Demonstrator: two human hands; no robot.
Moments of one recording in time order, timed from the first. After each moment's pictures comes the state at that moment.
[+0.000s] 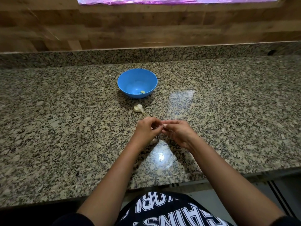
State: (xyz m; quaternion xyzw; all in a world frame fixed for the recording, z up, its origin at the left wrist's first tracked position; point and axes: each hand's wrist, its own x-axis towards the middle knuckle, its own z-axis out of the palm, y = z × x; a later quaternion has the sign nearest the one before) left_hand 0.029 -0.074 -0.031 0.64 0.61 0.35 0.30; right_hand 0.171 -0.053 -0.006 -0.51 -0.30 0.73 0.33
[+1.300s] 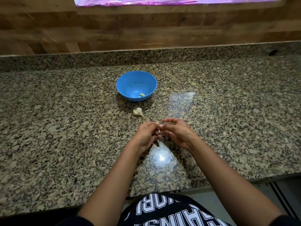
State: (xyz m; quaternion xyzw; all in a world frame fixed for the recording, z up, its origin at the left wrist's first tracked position) left_hand 0.038 -0.062 -0.027 0.26 0.51 0.46 0.68; right_hand 0.167 -0.036 -0.009 -0.48 -0.29 0.75 0.35
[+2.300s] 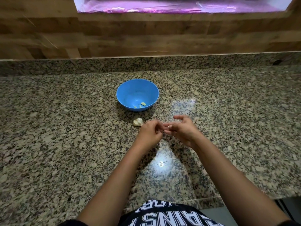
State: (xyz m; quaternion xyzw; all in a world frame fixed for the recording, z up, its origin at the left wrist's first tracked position) left_hand 0.031 -0.028 -0.020 0.62 0.65 0.30 0.31; right_hand 0.168 0.010 0.004 -0.51 -0.32 0.72 0.35
